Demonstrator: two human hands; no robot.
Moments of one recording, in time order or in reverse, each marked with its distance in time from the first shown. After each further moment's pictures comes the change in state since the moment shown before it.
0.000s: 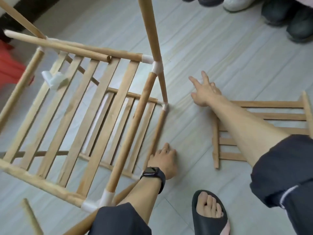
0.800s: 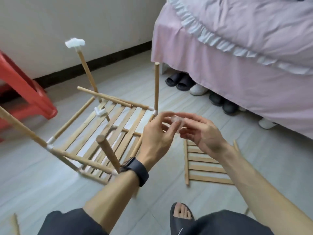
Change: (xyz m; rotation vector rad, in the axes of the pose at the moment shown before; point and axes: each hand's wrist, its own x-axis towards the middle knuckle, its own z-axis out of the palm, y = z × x) left_hand -0.270 0.070 -0.130 -0.957 1.076 0.638; right_hand -0.380 -0.071 -0.178 1.513 -0.003 -0.418
